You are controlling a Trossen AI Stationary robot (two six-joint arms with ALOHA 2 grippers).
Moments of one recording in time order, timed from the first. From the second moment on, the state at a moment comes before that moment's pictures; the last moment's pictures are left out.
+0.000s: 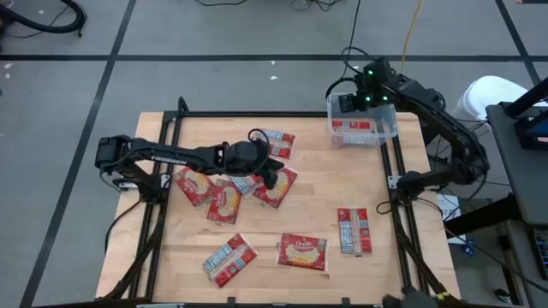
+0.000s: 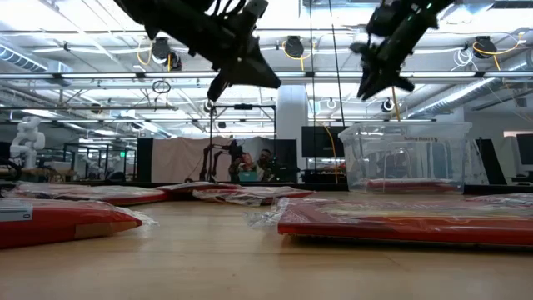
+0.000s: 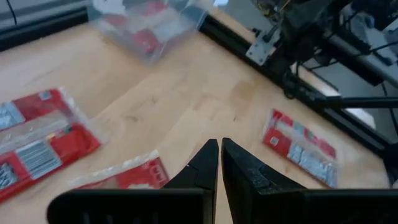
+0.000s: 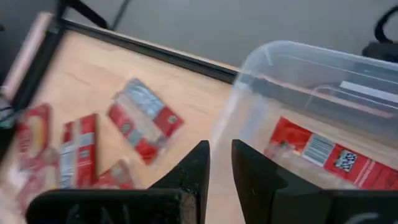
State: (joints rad) left arm 0.08 1.56 1.01 0.08 -0.12 -0.53; right arm -0.97 1.34 1.24 -0.80 -0.27 0.34
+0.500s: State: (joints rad) left arm 0.09 1.56 1.04 0.08 -0.13 -0.47; right arm -1.04 1.62 1.24 -0.93 -0.28 0.10
